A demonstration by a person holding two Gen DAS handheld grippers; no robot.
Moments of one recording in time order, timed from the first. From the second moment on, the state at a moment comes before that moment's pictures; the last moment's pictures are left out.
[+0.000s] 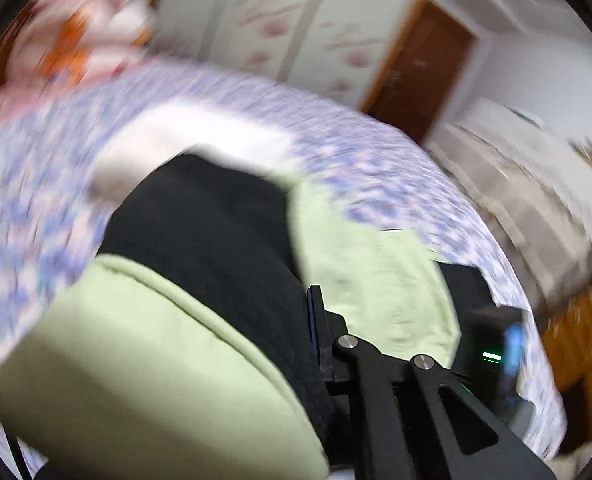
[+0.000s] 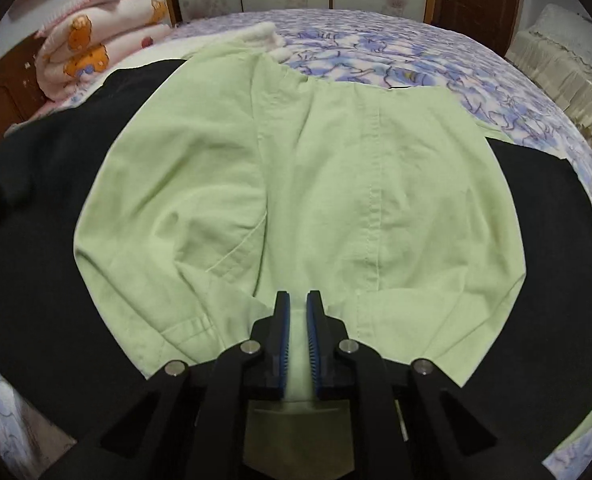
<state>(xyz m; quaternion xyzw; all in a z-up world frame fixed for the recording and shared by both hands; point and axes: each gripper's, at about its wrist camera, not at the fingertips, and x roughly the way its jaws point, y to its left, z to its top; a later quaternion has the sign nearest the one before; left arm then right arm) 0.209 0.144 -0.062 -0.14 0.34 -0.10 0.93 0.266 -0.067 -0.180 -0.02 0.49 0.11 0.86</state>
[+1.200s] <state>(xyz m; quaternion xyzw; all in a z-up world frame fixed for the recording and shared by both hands) 0.197 -0.177 -0.030 0.11 0.45 -0.37 0.80 0.191 -0.387 -0.093 0.24 0.48 -0.04 0.84</state>
